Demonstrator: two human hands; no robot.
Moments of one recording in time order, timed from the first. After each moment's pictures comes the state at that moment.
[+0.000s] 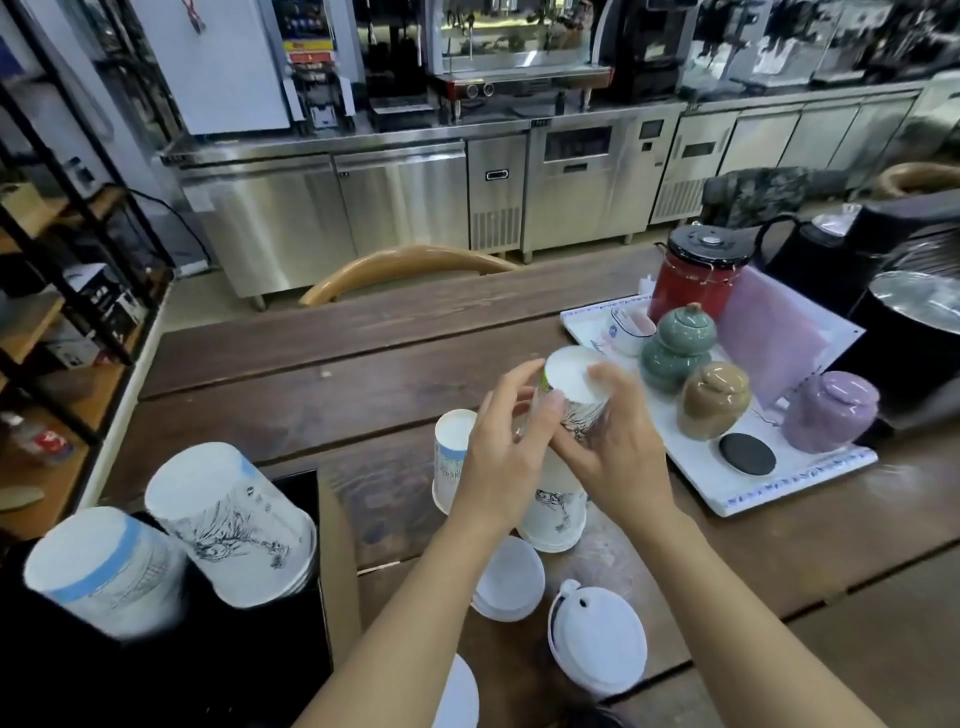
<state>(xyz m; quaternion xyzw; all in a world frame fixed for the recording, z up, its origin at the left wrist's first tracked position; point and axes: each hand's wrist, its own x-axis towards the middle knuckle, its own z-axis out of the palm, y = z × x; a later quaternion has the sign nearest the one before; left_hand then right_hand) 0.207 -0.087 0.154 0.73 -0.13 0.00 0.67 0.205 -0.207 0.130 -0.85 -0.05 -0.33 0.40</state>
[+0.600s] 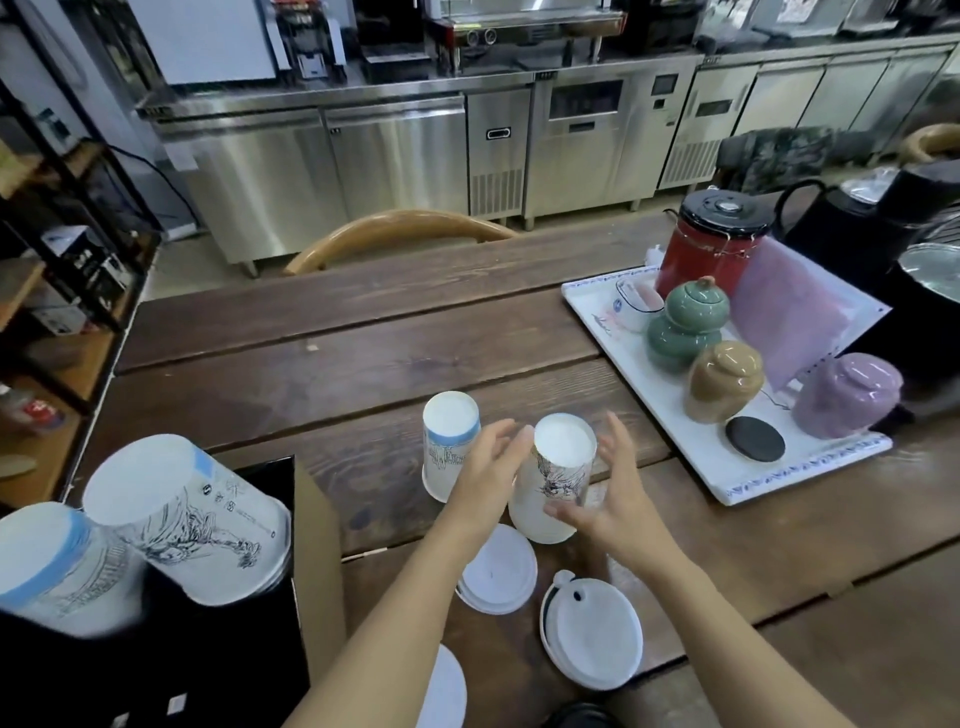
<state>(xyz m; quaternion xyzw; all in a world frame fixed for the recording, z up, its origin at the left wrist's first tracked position) 0.223 -0.084 0.087 0.72 0.02 -0.21 0.66 0.193 -0.244 0.034 -0.83 0.05 0.00 0.55</state>
